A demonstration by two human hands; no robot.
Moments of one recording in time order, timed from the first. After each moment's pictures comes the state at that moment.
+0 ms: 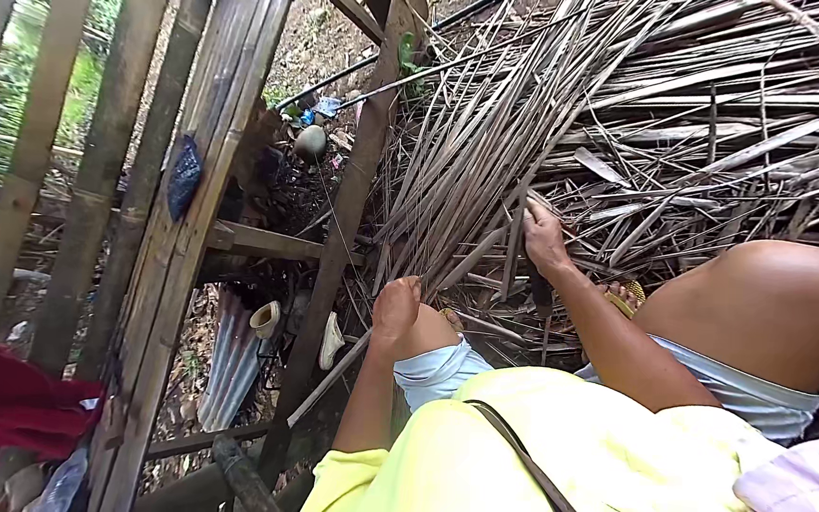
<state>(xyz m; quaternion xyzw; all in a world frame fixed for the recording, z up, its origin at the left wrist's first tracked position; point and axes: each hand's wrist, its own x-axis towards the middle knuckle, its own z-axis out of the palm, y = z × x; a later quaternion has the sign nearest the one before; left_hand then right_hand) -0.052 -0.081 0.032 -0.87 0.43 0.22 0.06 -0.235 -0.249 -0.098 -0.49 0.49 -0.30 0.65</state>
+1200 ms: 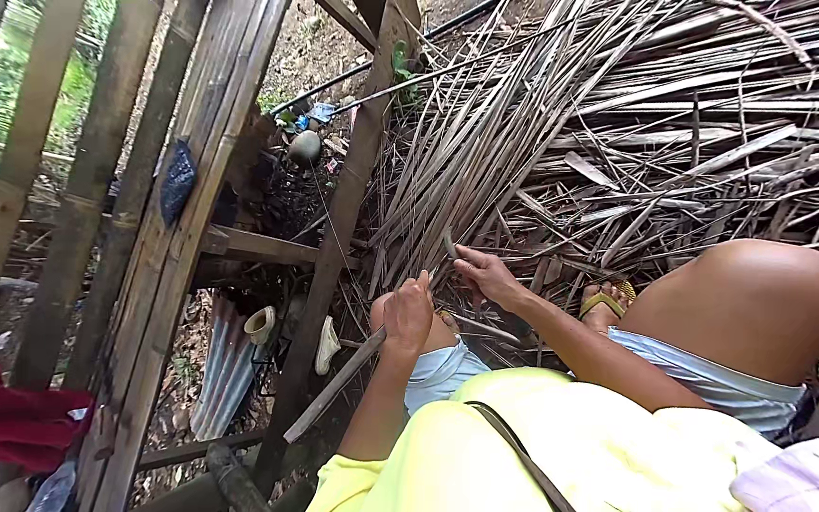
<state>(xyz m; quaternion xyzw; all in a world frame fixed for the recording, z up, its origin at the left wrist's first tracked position) -0.097 -0.084 0.041 -0.86 0.48 0.13 0.11 -0.212 -0.181 -0.081 -0.51 0.30 -0.20 0.79</state>
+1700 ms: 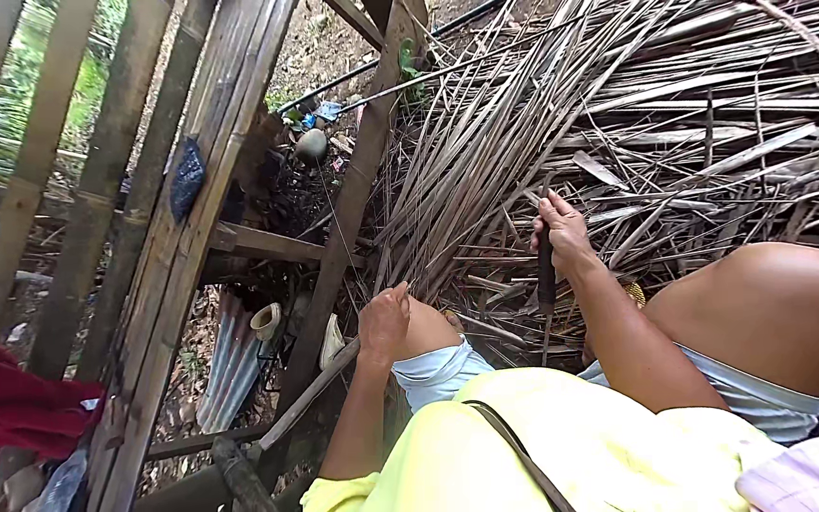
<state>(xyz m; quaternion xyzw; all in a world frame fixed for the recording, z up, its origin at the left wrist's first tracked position) -0.067 -0.056 0.066 -0.88 0.45 0.14 0.06 -0.254 -0.262 -0.097 -0.28 0.44 -0.38 0.76</state>
